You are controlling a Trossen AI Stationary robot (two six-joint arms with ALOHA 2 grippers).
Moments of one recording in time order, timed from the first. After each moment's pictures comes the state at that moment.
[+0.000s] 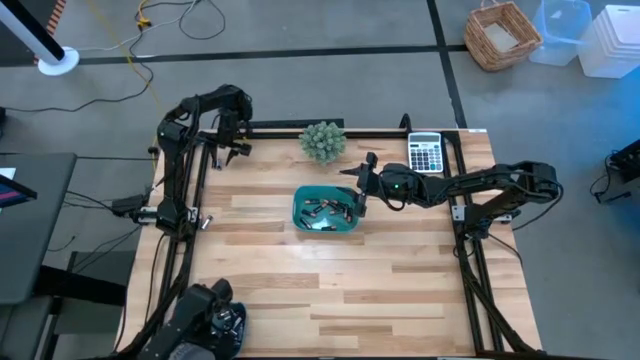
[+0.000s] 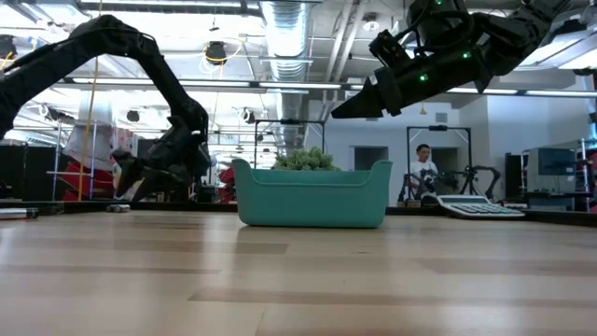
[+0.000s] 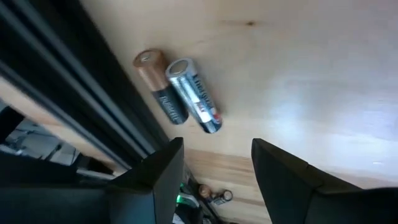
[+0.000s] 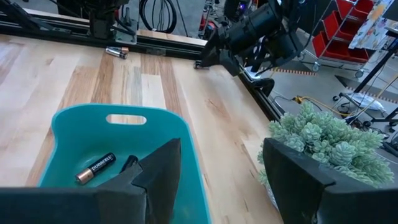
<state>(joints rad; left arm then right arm) 1.16 2.21 1.61 -1.57 -0.10 -0.32 -0.19 1.42 0.62 0.55 0.15 -0.24</state>
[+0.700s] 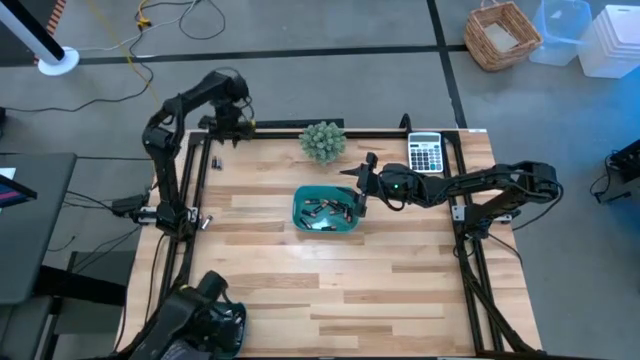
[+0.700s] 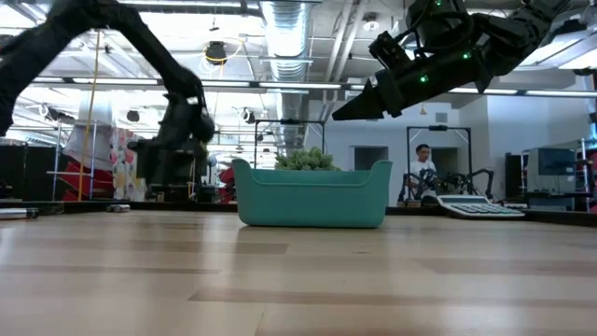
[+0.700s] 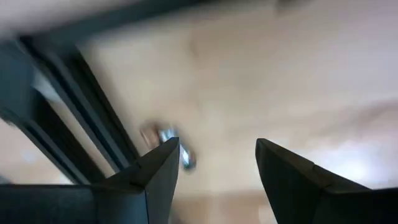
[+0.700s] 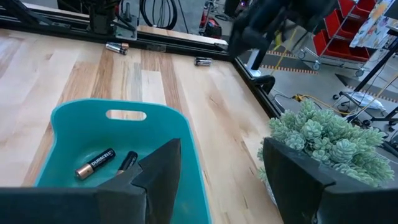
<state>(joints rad) 1.16 2.03 1.64 -1.38 -0.05 -0.16 -0.19 1.42 0.62 0.54 0.15 -0.24</state>
